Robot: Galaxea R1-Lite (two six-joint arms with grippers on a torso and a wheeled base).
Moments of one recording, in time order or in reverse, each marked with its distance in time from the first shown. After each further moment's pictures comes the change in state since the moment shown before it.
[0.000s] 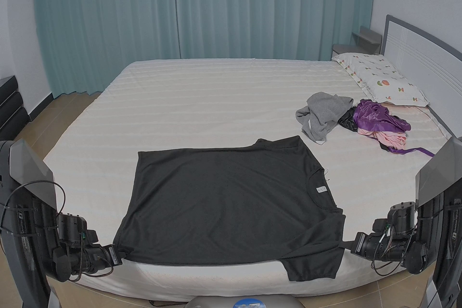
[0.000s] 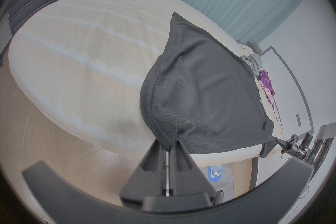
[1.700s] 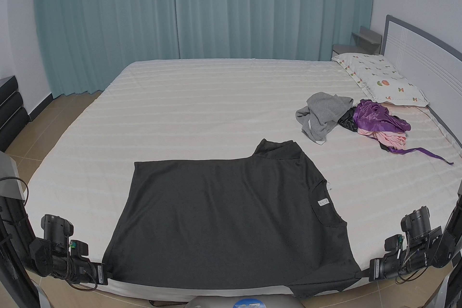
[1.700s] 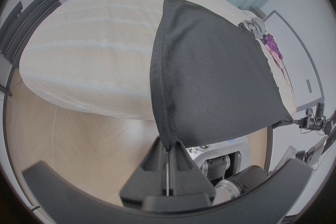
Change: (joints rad) left arm 0.069 -0.328 0.000 0.588 0.044 0.319; right arm -0.030 -0.432 0.002 0.804 0.007 -0.317
